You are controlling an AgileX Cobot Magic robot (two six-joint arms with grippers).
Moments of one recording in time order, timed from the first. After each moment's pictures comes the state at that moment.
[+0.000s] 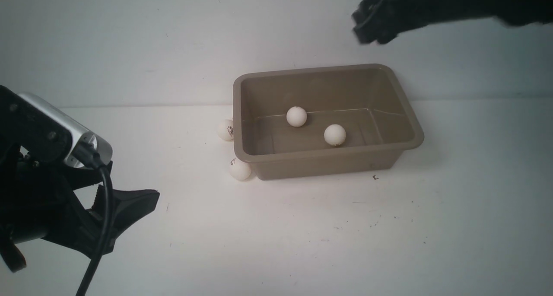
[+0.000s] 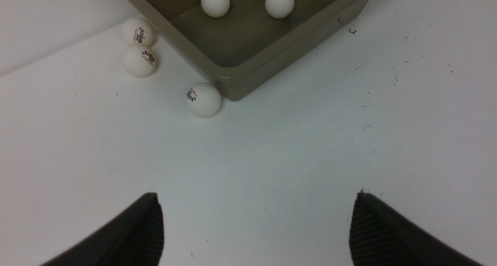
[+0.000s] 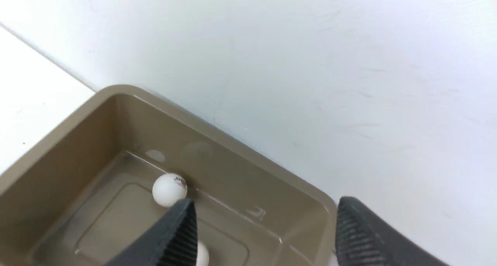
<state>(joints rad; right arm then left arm) 0.42 1.62 -1.57 -0.15 0.63 -0.16 -0.02 0.90 -0.68 -0.82 0.69 0.99</state>
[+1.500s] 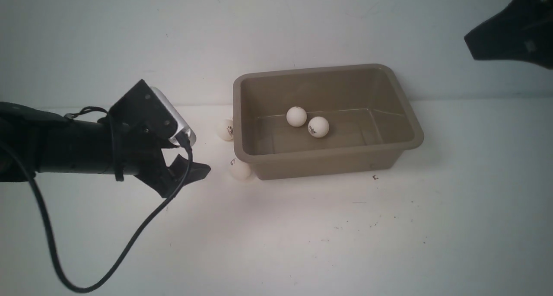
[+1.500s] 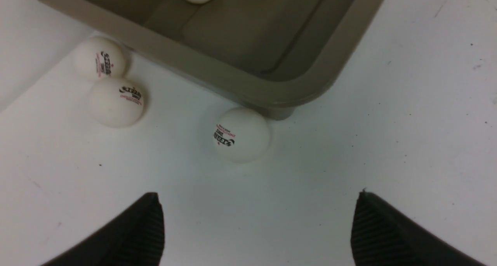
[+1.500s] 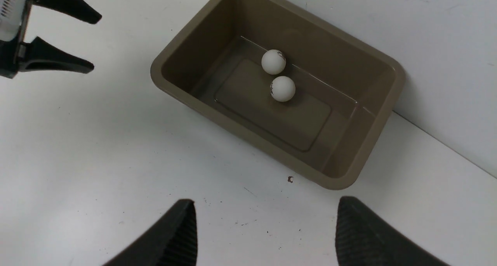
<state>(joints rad) 0.43 1.21 -1.57 0.08 1.26 -0.26 -0.03 1.67 -0.92 -1.31 0.58 1.91</state>
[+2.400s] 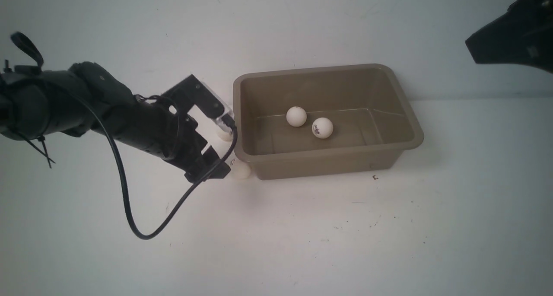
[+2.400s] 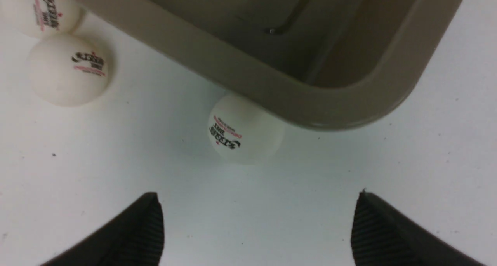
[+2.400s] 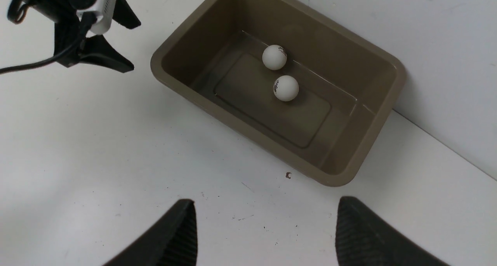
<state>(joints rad) 0.43 1.21 -1.57 0.08 1.27 -0.28 -0.14 1.90 -1.23 -0.79 0.61 1.33</state>
